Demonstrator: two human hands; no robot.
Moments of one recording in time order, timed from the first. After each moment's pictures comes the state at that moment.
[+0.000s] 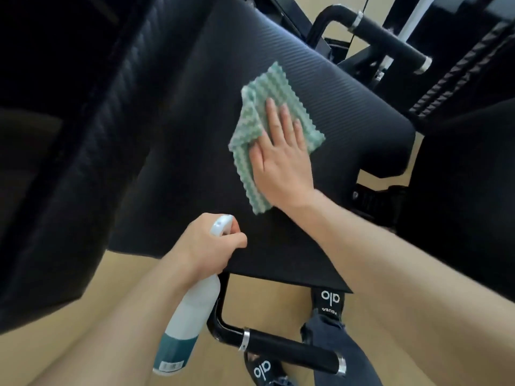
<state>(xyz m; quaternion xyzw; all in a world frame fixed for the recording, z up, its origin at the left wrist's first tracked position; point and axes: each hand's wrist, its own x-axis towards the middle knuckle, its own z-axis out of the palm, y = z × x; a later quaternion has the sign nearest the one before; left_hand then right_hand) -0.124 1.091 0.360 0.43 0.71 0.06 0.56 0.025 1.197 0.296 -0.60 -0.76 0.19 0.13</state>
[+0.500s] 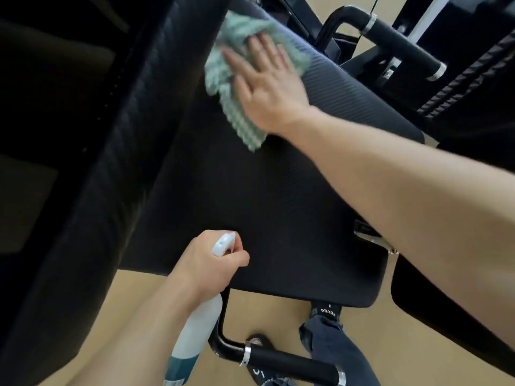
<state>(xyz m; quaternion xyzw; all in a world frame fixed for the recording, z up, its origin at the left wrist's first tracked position) -0.125 1.092 0.359 0.43 0.71 0.05 0.56 0.011 1.334 0.322 -0.54 -0.82 0.17 0.09</state>
